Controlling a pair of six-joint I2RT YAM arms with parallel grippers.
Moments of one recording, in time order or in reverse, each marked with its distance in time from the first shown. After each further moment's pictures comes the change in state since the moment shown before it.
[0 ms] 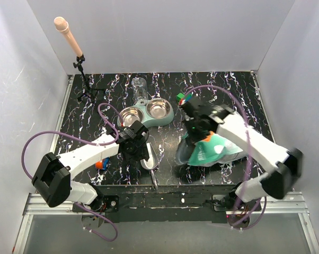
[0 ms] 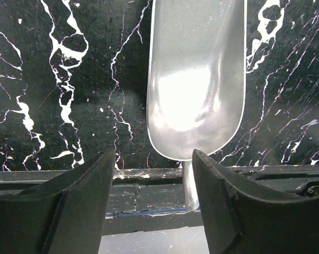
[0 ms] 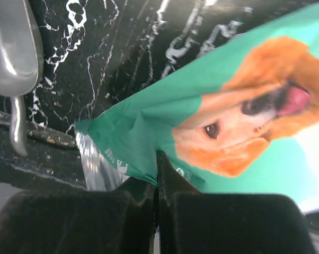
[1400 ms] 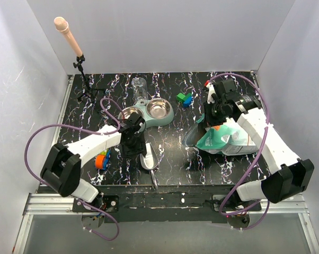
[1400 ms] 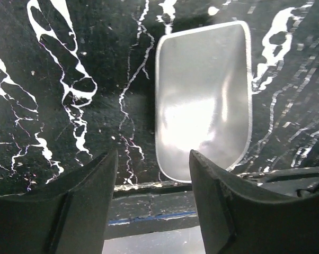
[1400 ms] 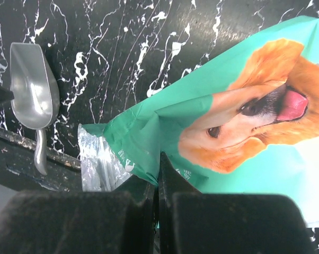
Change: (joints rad) left arm 0.115 0.105 0.072 0.013 0.080 0.189; right arm -0.359 0.023 -0.023 0.144 -0.307 -0.173
